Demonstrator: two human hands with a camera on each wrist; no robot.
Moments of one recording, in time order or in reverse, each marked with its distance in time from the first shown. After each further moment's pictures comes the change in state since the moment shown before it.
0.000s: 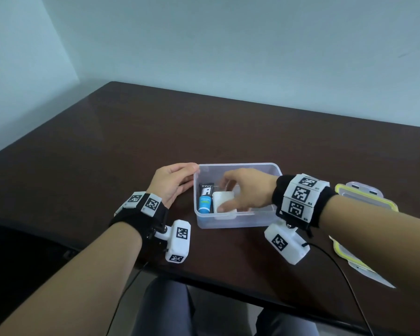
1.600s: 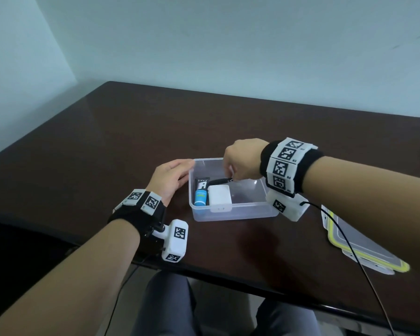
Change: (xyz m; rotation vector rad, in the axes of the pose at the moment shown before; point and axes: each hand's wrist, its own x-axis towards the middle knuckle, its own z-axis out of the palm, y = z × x) left_hand -0.005 0.004 0.002 0.107 0.006 0.043; right_hand 0.014 -0.019 -0.043 -0.575 -0.004 -0.048
